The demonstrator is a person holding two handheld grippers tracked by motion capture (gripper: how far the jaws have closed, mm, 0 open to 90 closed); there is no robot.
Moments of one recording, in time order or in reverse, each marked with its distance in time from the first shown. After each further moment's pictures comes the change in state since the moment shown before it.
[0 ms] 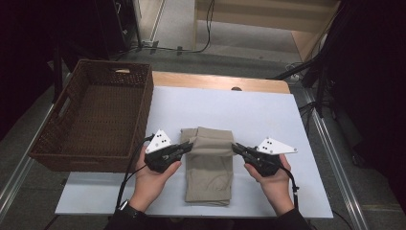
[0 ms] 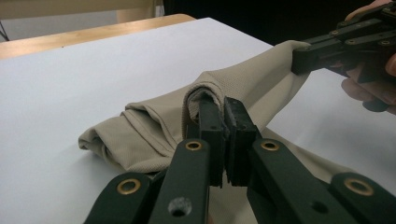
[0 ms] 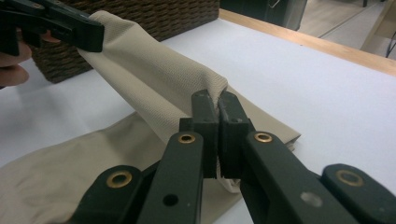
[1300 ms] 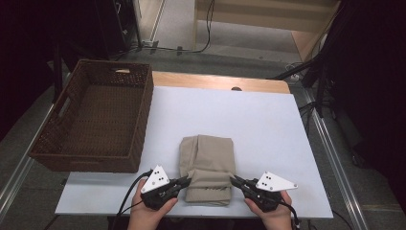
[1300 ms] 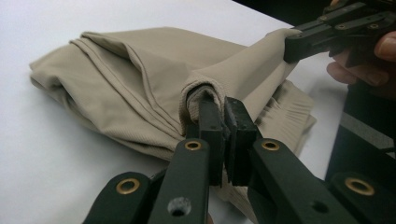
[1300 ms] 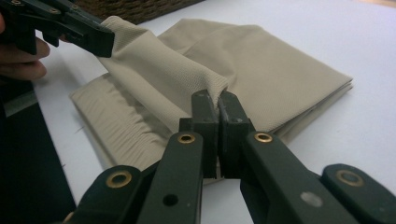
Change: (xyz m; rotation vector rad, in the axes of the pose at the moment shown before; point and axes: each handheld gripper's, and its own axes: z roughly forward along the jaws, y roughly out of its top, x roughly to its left) left arm -0.046 -0.068 -0.026 0.068 -0.078 -0.006; right arm 0.052 -0.059 -0.029 0.046 0.064 0.005
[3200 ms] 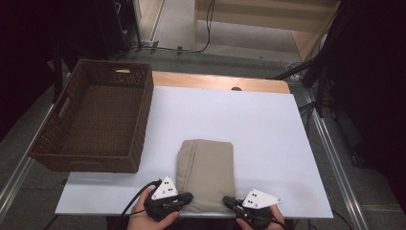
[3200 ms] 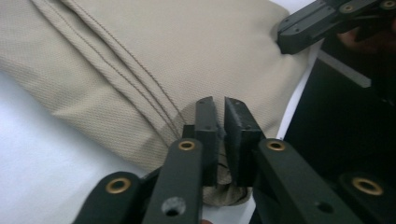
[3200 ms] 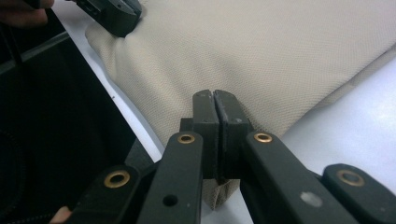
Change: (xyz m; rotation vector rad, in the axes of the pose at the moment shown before) left arm -0.014 -0.012 0.004 0.218 -0.080 0.019; right arm 0.039 -0.022 0.006 0.188 0.034 -0.001
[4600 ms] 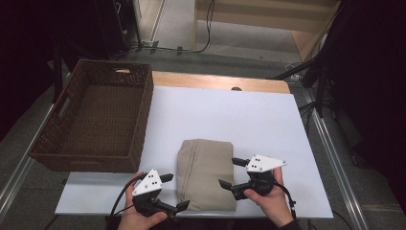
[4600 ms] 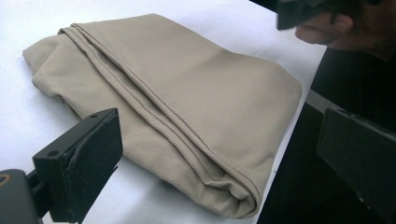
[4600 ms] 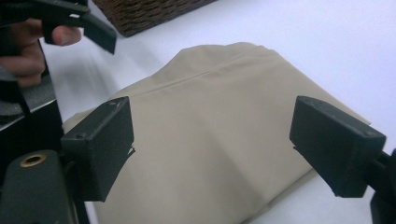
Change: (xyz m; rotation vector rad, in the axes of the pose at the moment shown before) left arm 0.011 0.009 -0.032 -0.159 0.013 -0.030; right arm -0.051 0.076 -0.003 -0.077 0.062 -0.034
